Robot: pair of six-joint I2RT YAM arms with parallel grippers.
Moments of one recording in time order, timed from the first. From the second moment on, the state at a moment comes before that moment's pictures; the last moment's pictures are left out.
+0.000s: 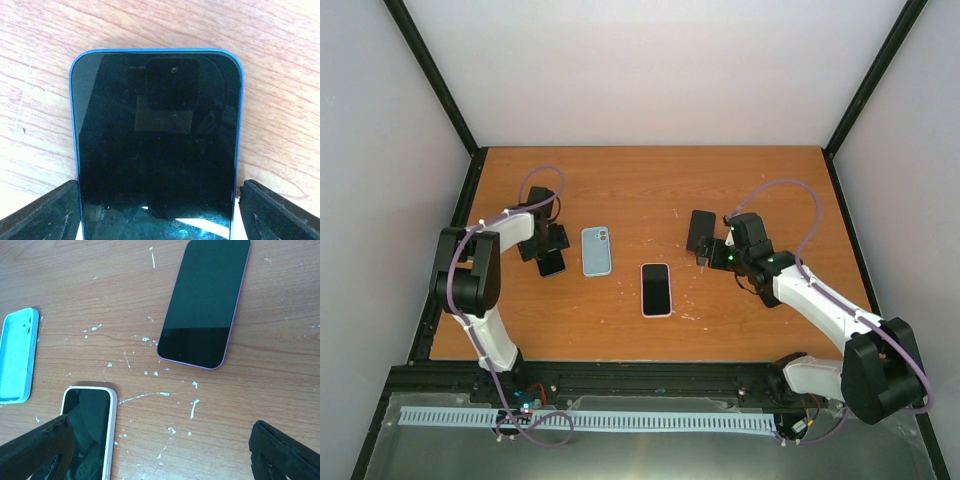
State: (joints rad) left arm -0.13 1.81 1.08 -0.56 -0.11 -0.49; right arm 0.41 1.22 0.73 -0.32 -0.09 0.49
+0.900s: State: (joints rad) left arm -0.21 1.71 1.07 -0.66 0.12 -0.47; right arm 0.41 1.18 0.73 -0.35 -0.09 0.50
